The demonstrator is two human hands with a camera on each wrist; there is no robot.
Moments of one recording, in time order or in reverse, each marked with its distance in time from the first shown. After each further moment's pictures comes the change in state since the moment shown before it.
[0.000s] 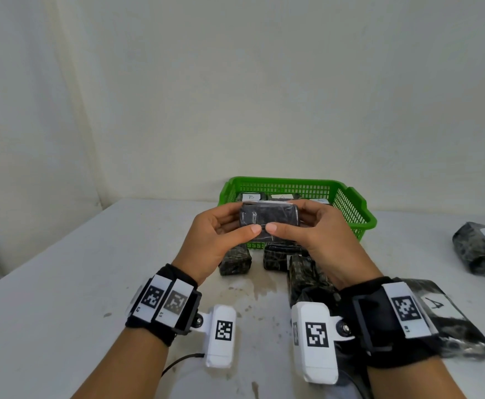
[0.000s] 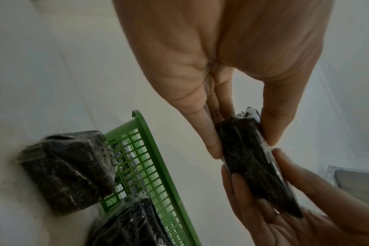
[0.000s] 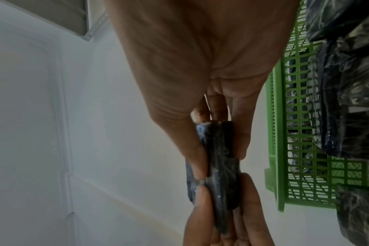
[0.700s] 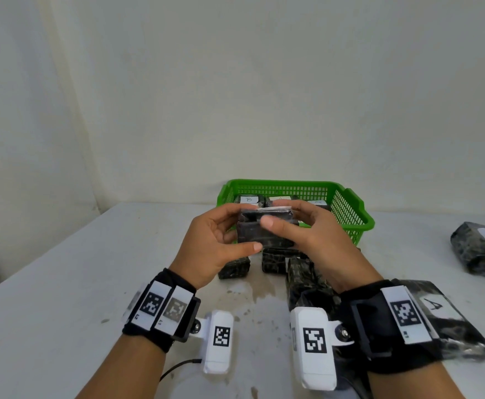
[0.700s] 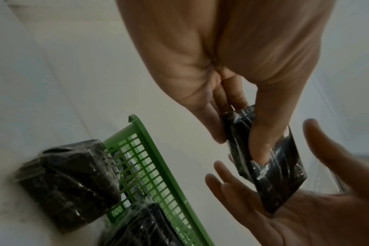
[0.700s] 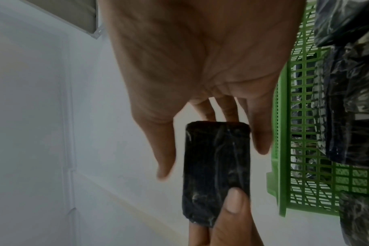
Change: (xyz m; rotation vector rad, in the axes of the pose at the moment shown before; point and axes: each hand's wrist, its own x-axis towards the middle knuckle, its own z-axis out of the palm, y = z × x) left_hand -0.002 0.002 0.000 0.001 -0.094 0.106; right_hand 0.000 -0.002 0.002 0.030 -0.024 0.063
